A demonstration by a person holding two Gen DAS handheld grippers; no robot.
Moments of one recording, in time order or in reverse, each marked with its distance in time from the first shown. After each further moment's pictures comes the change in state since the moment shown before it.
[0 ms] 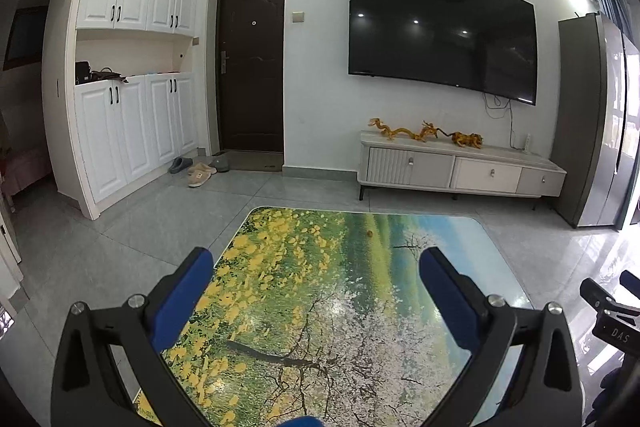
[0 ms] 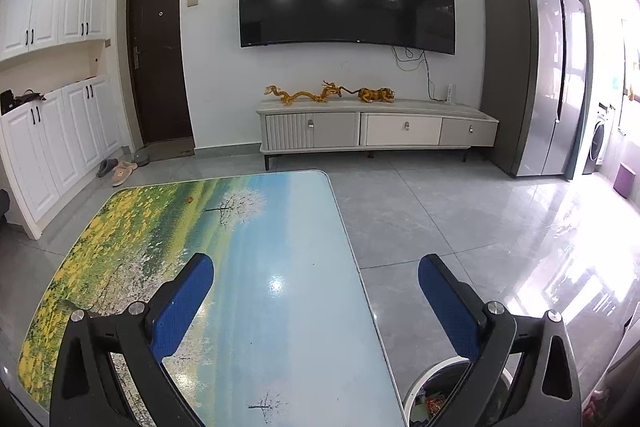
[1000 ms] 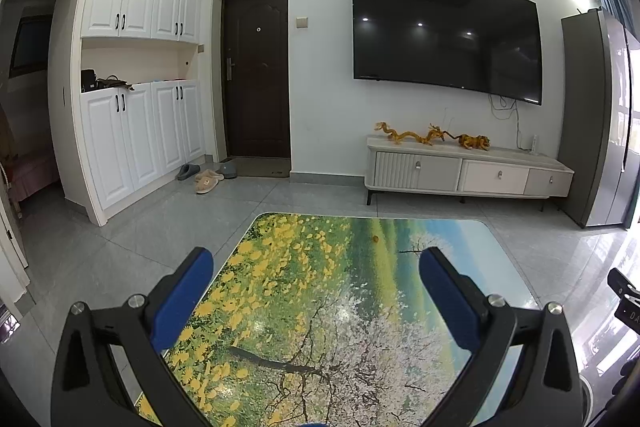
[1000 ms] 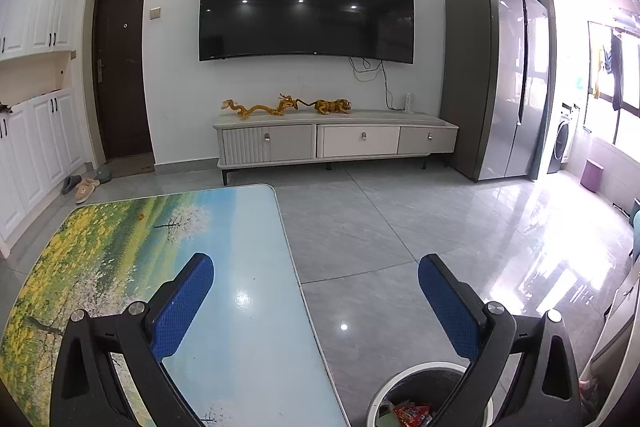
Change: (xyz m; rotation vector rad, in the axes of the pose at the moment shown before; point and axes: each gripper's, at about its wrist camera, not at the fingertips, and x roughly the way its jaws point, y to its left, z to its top) left arm 0.000 -0.008 0.001 0.017 -0.019 0.031; right arm -0.002 -0.036 0.000 0.034 -0.049 -0.137
